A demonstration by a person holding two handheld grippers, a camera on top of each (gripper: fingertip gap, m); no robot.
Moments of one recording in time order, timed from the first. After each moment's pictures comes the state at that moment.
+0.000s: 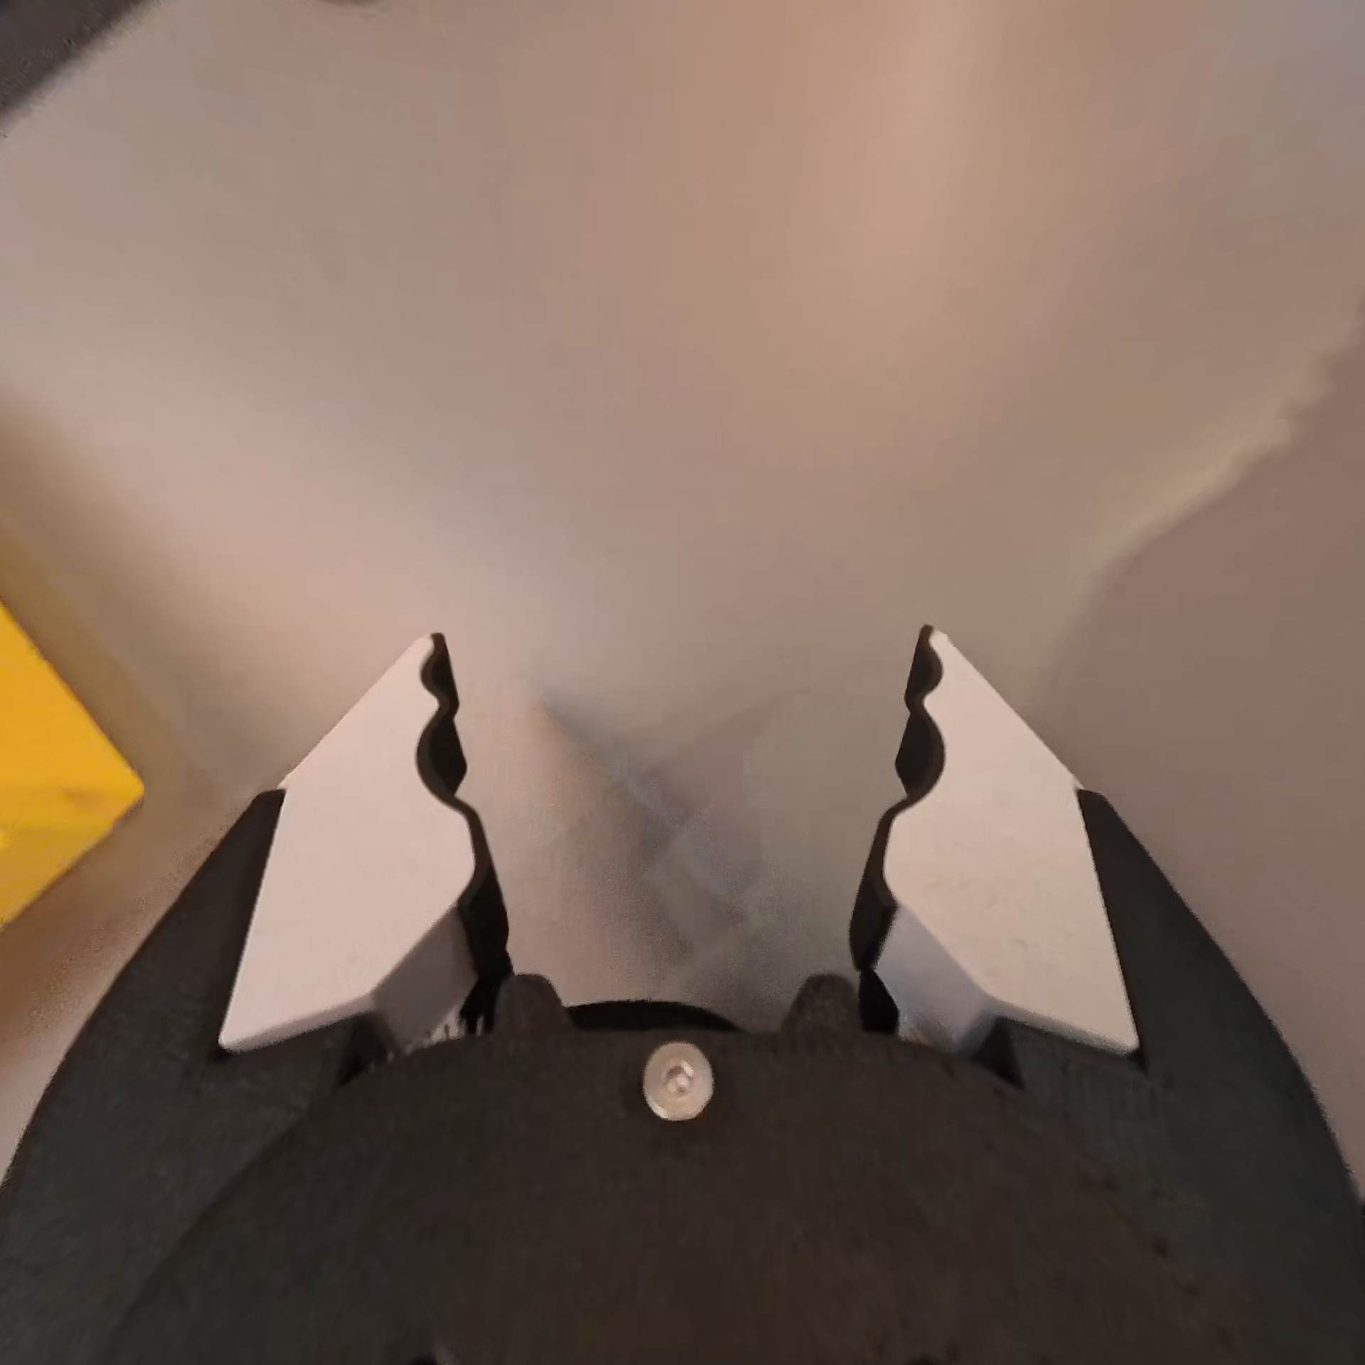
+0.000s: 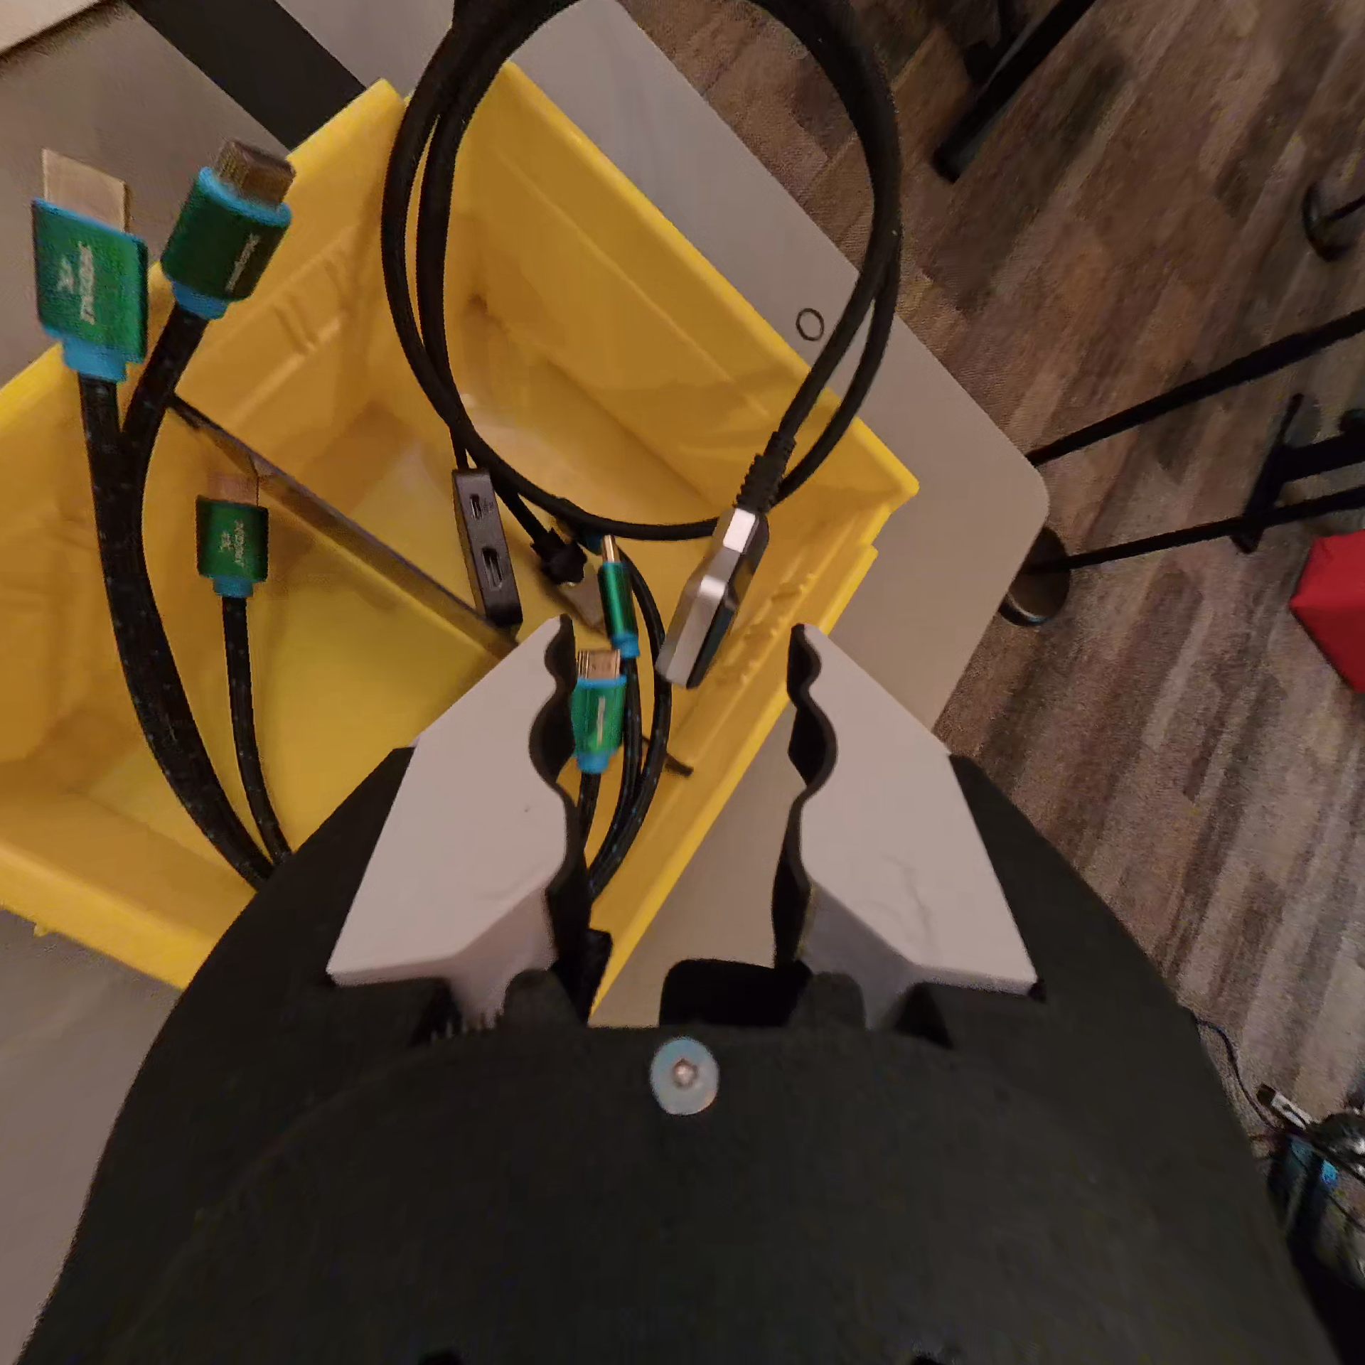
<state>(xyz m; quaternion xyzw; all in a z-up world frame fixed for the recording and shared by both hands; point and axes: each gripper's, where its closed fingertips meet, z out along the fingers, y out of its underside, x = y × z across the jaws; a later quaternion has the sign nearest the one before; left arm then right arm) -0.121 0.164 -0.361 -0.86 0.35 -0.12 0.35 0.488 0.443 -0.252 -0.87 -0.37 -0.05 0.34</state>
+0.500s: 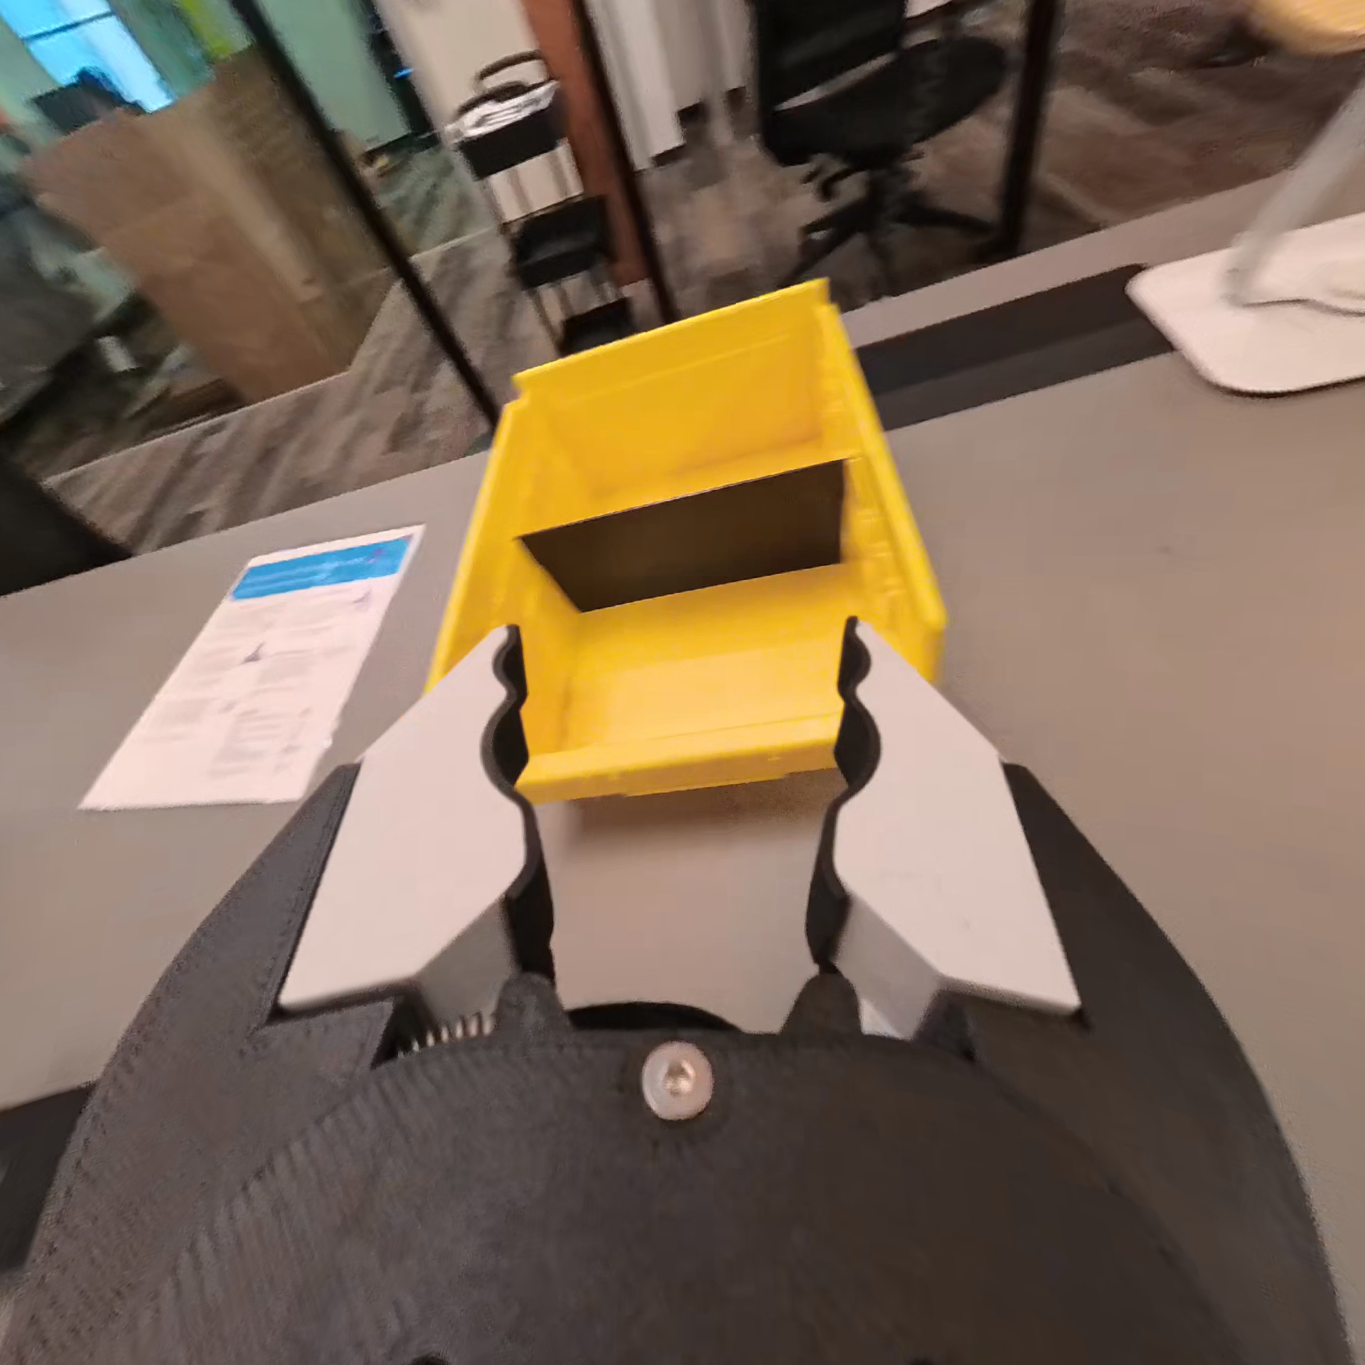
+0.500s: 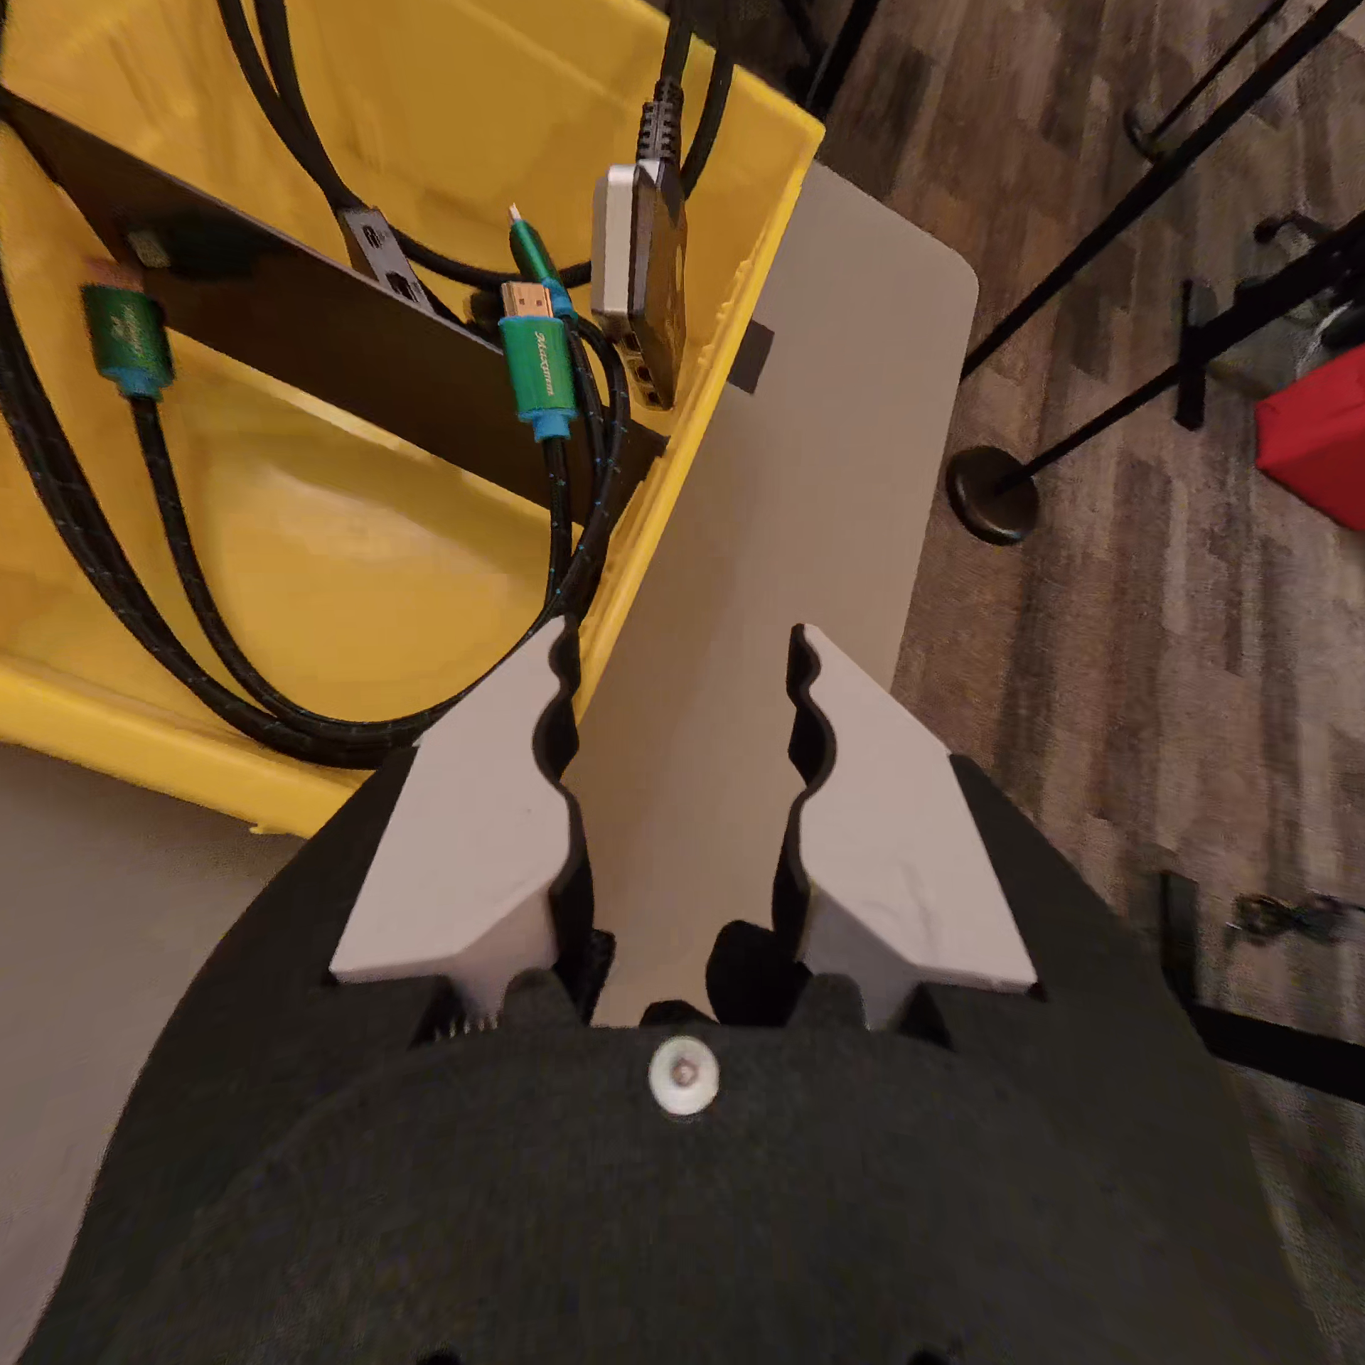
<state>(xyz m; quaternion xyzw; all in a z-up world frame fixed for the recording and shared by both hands) -0.340 0.214 -0.227 -0.83 0.07 0.12 0.55 0.561 0.361 -0.288 -0.87 -0.24 -0.04 0.42</state>
